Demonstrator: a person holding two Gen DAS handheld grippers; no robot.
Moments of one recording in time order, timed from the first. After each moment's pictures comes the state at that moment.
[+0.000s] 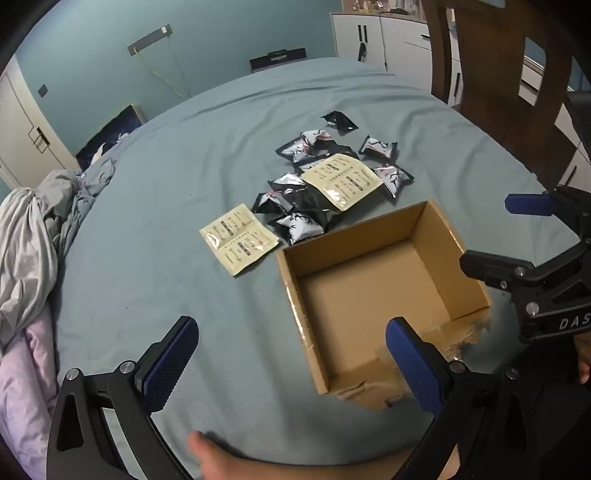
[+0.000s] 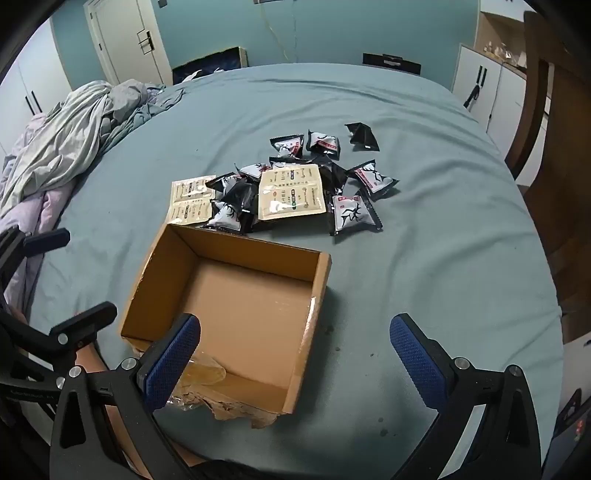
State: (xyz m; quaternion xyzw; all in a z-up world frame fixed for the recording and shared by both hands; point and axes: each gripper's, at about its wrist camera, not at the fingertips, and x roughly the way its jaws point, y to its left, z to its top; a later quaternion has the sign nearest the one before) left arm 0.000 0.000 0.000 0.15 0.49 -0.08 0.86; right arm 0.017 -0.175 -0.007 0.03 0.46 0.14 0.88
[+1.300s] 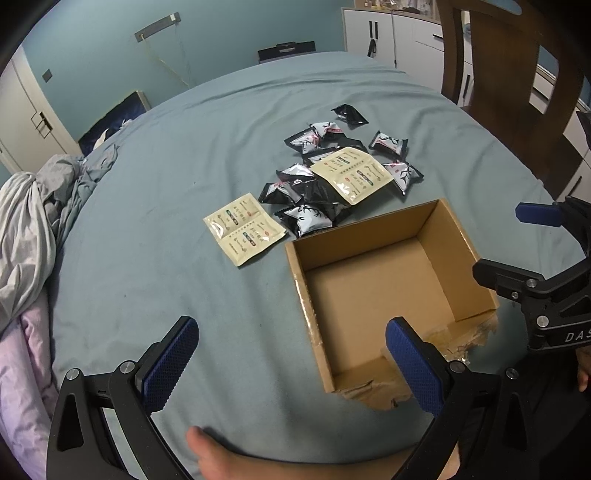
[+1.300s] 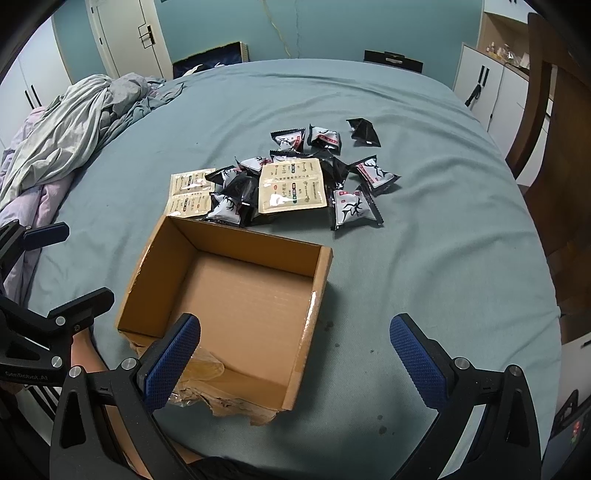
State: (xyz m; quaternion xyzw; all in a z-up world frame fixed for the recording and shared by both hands) left arm 0.007 0.010 -0.006 0.12 0.50 -0.07 0.85; right arm 0.018 -0.173 -0.010 0.02 0.46 0.13 0.88
